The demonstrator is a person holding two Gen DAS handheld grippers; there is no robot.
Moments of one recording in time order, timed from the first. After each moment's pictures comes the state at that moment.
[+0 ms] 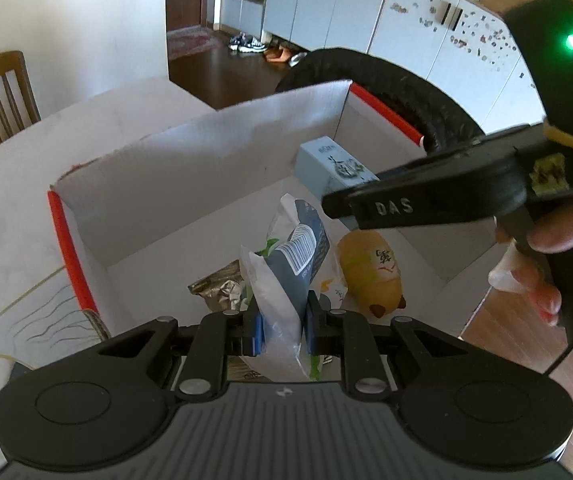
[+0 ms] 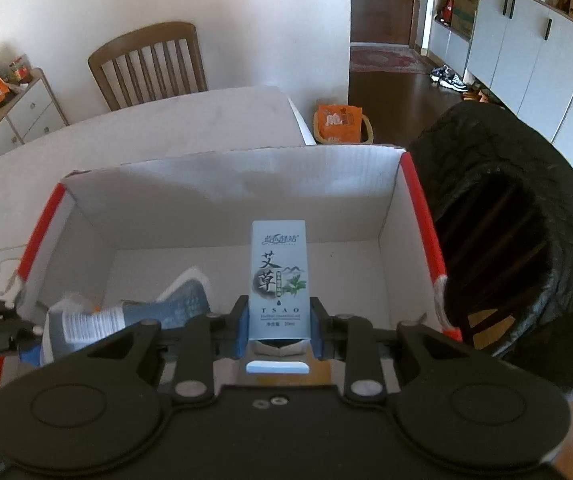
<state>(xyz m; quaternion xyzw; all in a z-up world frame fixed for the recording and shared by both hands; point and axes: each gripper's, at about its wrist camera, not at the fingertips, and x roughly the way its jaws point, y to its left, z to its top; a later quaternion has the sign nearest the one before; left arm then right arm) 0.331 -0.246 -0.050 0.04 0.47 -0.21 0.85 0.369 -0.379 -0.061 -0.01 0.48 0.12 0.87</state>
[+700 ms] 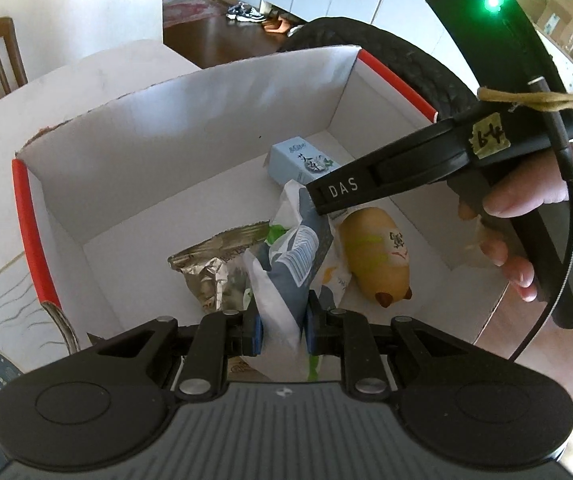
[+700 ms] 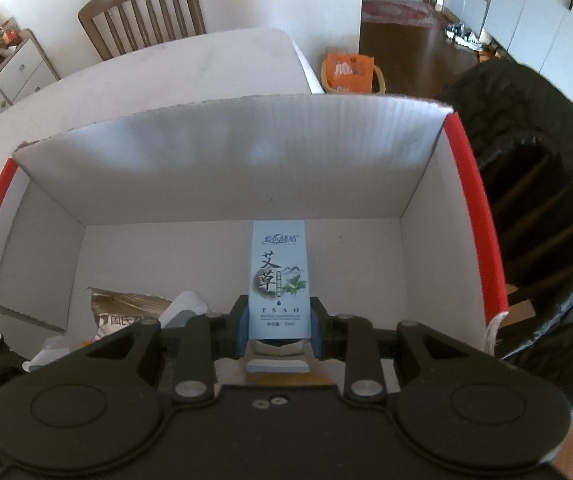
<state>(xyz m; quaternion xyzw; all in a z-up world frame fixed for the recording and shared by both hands) 0.335 -0.240 -0.064 0.02 0.52 -0.22 0.83 0.406 -0.369 -0.095 -0.01 0.55 0.13 0.82</state>
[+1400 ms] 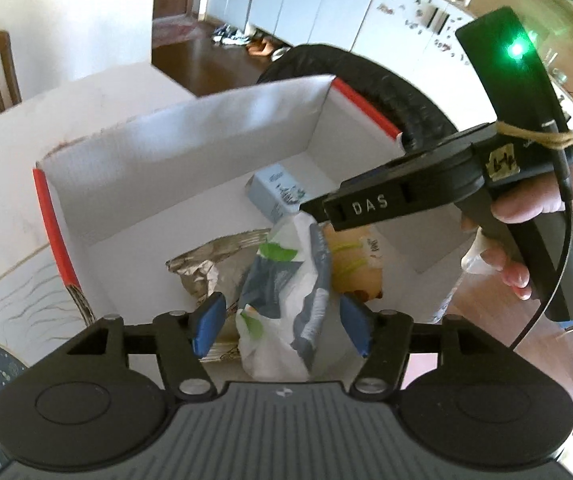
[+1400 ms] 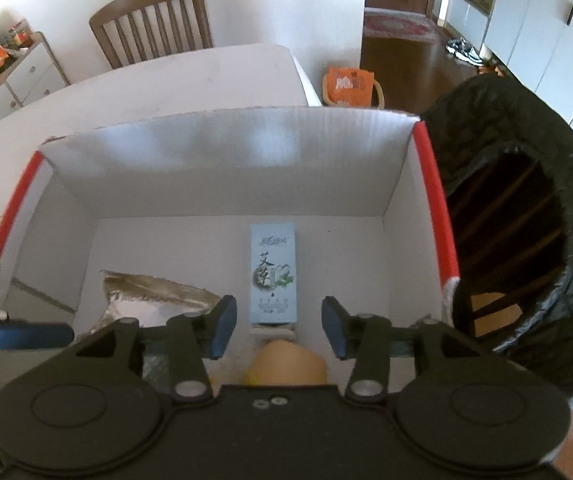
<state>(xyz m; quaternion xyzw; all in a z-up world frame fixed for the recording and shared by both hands) 0.311 -0.224 -0.040 0.00 0.48 -0.25 0.84 0.376 -0.384 -0.066 -0.03 0.52 0.14 0.84</state>
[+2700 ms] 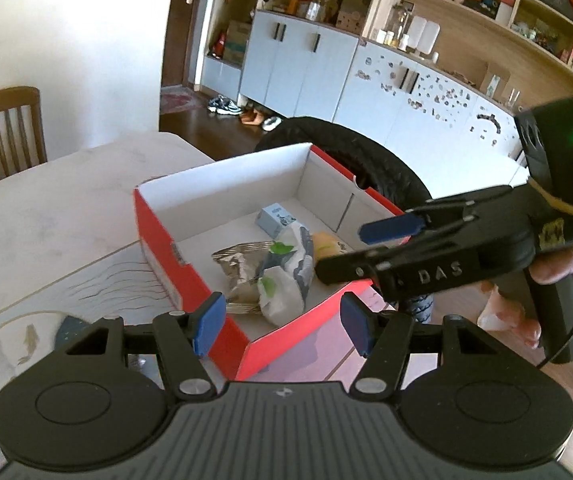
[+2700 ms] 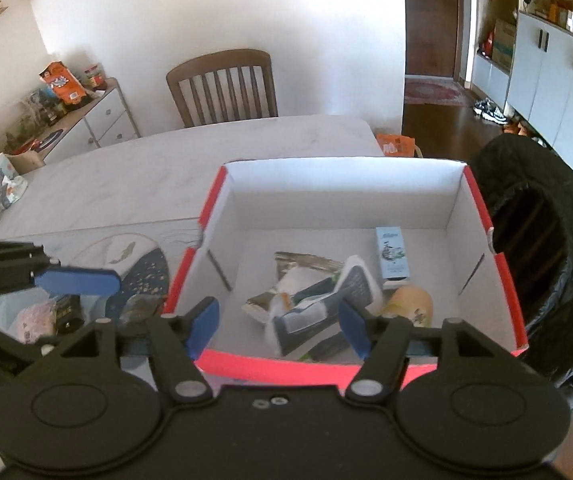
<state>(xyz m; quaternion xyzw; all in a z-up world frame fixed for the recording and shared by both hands) 0.209 -0.146 0.026 -0.01 0.38 -0.26 0.89 0.243 -0.335 0.014 0.00 0.43 0.19 0.88</state>
